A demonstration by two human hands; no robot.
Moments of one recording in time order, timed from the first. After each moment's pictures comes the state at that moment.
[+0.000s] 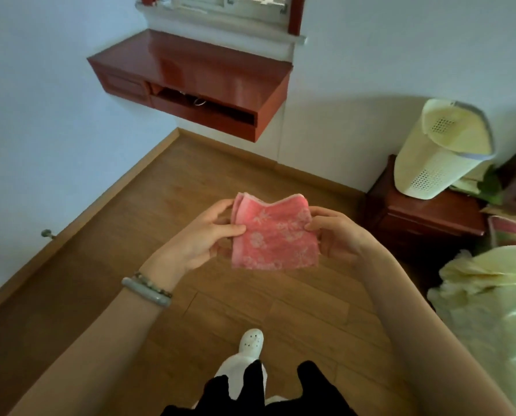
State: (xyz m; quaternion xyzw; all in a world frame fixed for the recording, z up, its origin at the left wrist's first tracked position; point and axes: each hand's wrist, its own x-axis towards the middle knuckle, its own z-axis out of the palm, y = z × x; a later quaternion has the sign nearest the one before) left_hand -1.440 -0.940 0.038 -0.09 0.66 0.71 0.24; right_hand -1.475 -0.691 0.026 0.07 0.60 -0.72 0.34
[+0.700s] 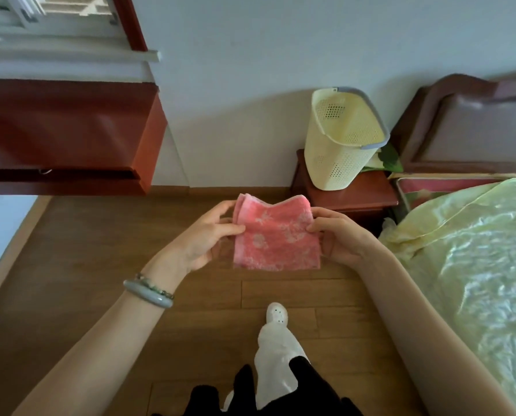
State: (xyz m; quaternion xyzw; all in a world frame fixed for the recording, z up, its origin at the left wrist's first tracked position) left_hand -1.729 -0.764 0.021 0.05 0.63 0.65 0.42; right_hand -1.649 -0.524 0.010 0.21 0.54 -0.80 0.17
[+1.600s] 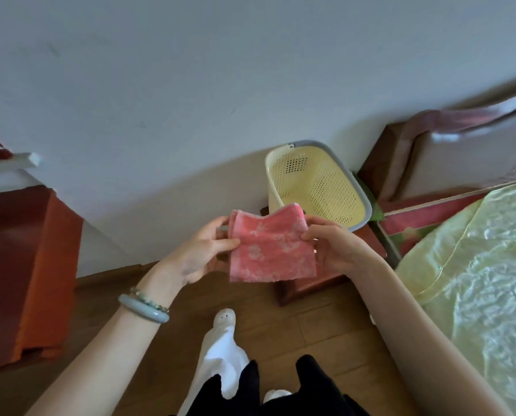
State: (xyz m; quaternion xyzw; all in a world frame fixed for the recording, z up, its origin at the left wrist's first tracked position) left_hand -2.066 -0.519 0.001 0.10 0.62 0.60 0.50; right_hand -1.937 -0.306 0.006 0.28 0.48 -0.82 0.09
